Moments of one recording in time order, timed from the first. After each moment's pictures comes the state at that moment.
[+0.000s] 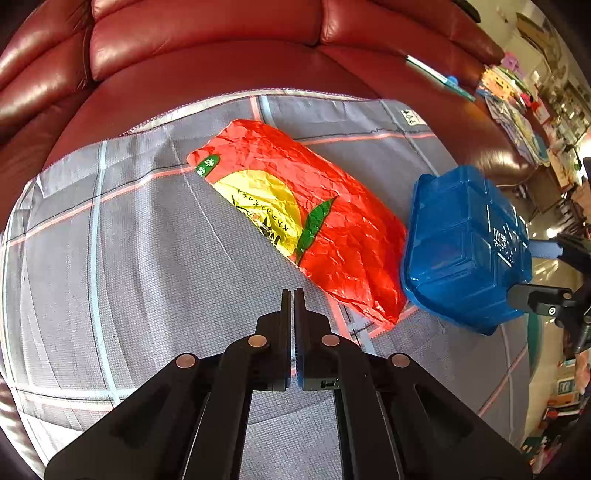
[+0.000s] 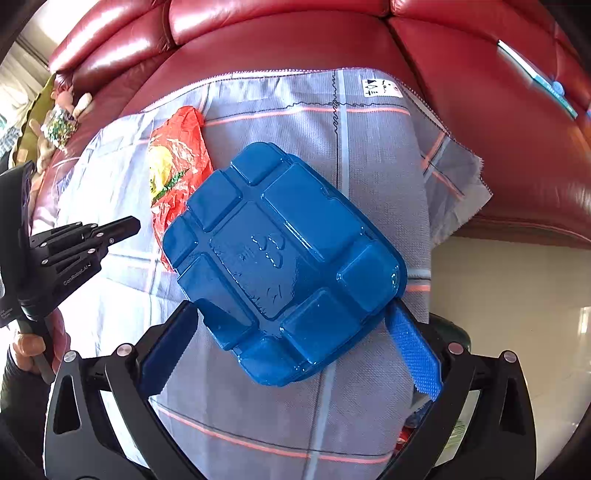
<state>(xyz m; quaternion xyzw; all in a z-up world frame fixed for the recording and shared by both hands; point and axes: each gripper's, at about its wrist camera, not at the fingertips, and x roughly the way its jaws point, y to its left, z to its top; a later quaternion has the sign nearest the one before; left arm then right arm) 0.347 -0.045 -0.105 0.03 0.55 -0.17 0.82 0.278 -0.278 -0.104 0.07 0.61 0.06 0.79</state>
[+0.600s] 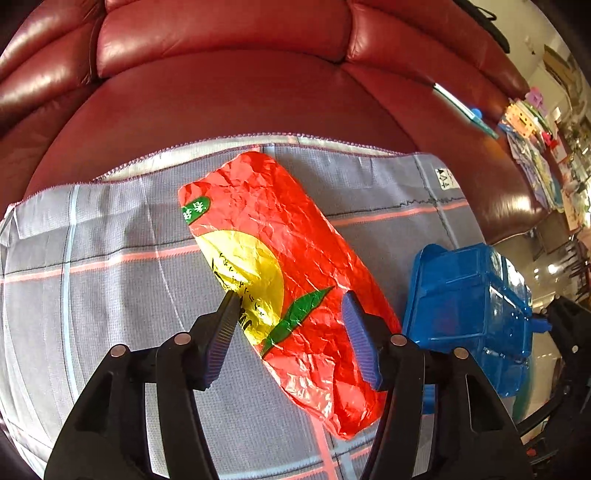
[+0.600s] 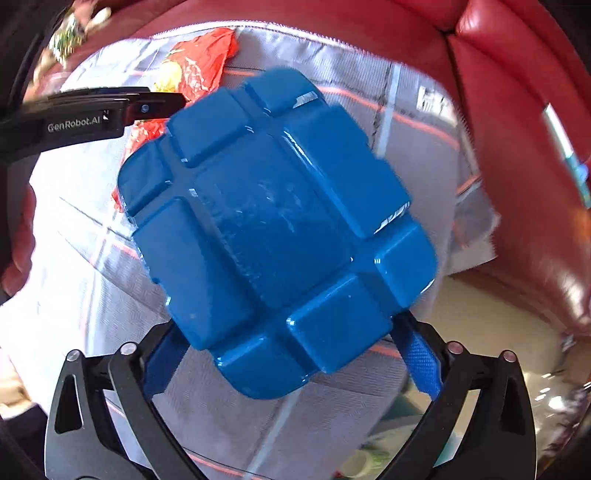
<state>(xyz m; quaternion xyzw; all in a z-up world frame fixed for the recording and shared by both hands) 0.421 -0.075 -0.110 0.00 0.54 -0.14 0.83 0.317 -0.259 -0.137 -0.07 0.65 0.12 0.75</state>
